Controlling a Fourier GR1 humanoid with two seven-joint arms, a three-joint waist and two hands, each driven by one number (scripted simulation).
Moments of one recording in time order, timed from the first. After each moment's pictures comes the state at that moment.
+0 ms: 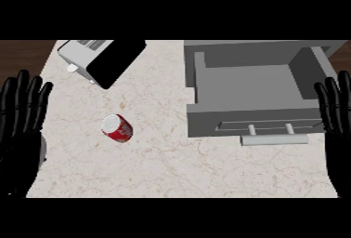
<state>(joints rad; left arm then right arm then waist) -0.01 0.12 0.00 -2.10 -0.01 0.02 0.01 -0.01 -0.10 -0.01 -2.10 0.04 -0.02 -0.01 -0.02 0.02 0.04</state>
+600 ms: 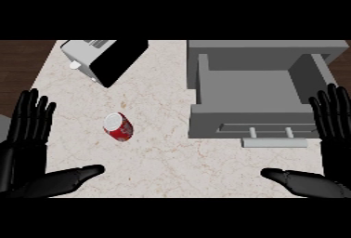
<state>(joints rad) 0.08 0.04 0.03 -2.06 -0.03 0.13 0.21 0.06 -0.07 -0.05 -2.06 -0.01 -0.05 0.14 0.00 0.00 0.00</state>
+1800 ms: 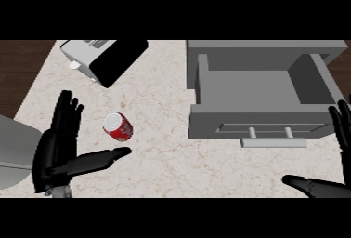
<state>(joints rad) 0.03 0.00 -0.05 -1.88 -0.11 0.27 0.27 0.13 -0.09 -0.16 -2.08 -0.08 0.02 0.15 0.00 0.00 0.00</state>
